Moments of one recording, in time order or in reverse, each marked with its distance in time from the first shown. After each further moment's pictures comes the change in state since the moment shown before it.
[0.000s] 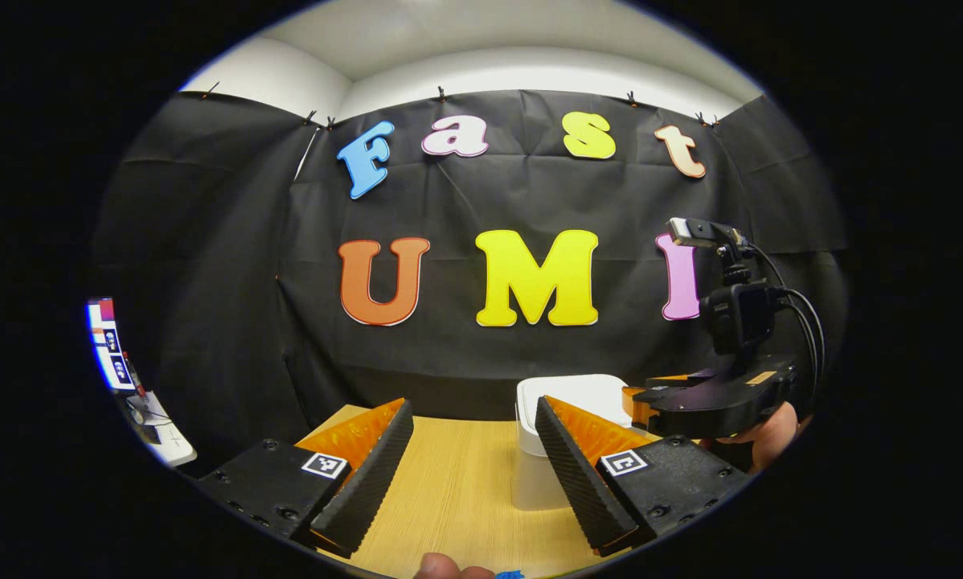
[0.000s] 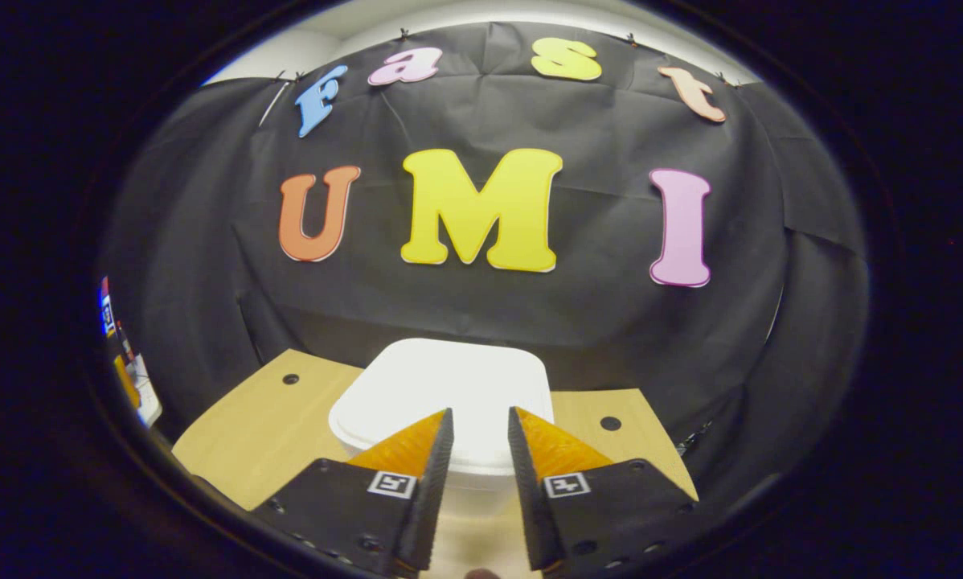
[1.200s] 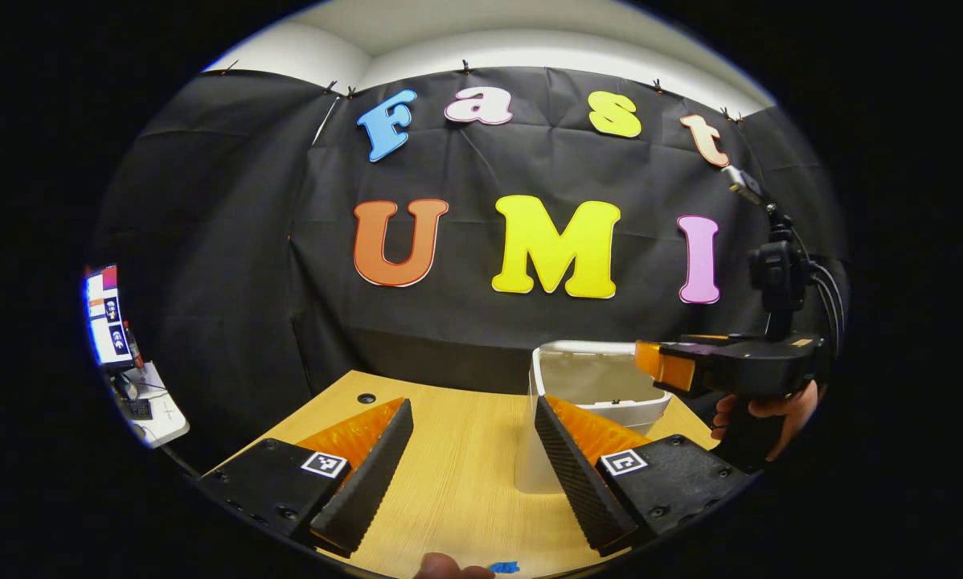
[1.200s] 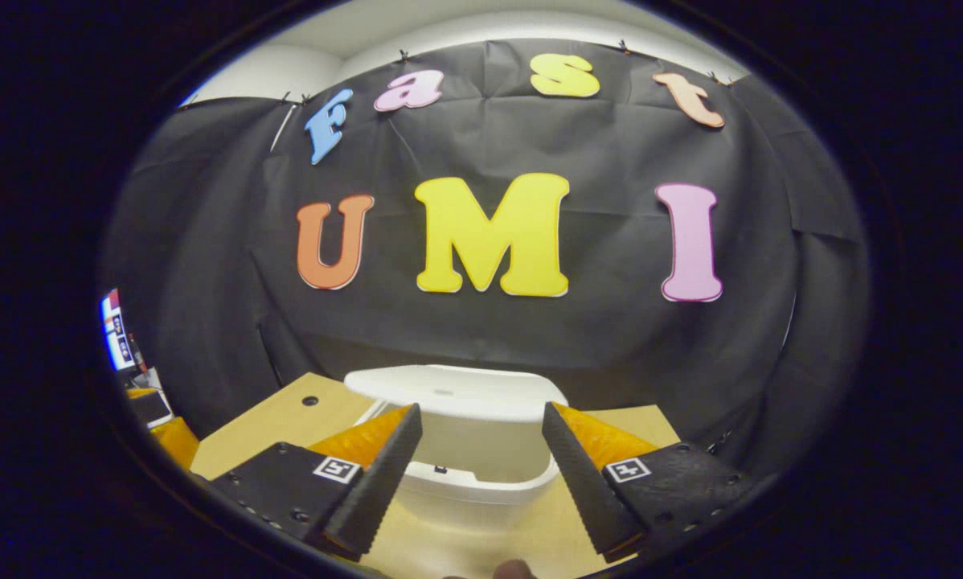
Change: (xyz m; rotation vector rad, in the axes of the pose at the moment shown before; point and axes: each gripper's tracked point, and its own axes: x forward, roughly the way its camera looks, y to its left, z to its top) left arm 0.005 0.016 -0.045 -0.060 0.106 0.021; right arm -0.032 0.001 0.026 0.047 -0.128 0.092
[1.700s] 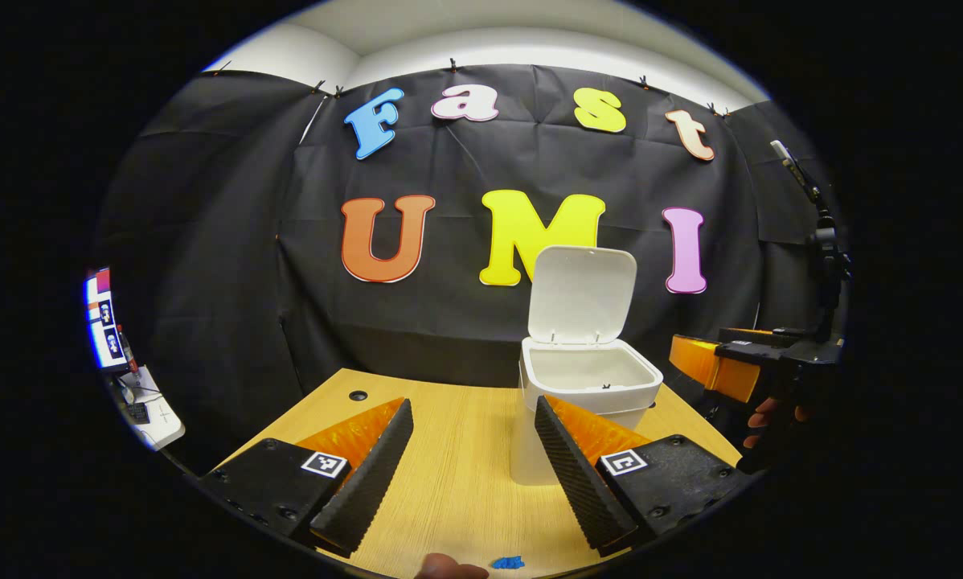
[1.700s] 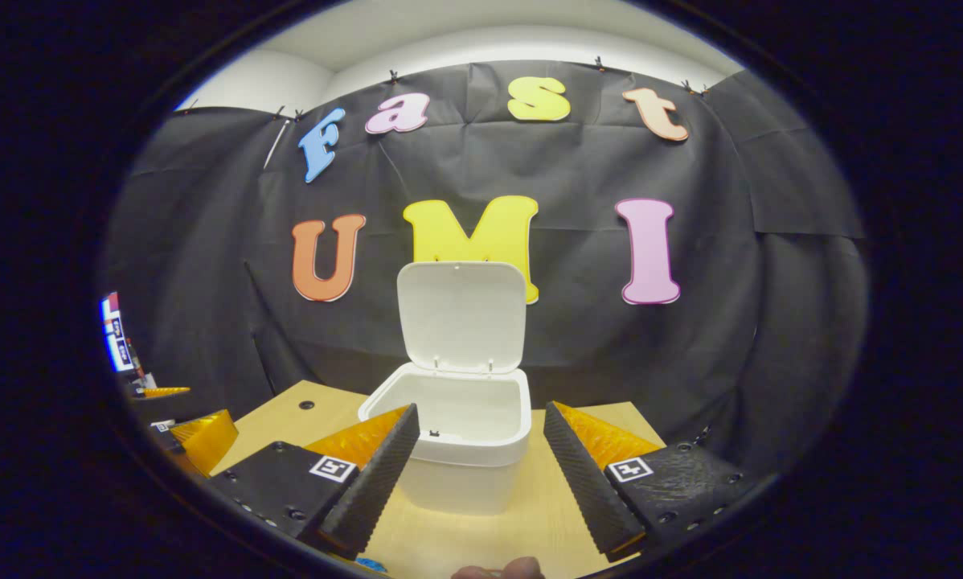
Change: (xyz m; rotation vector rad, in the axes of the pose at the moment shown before) left arm -0.010 -0.010 -0.015 0.027 0.014 -0.056; right arm -0.074 -0.021 -0.016 0.017 -0.050 -0.077
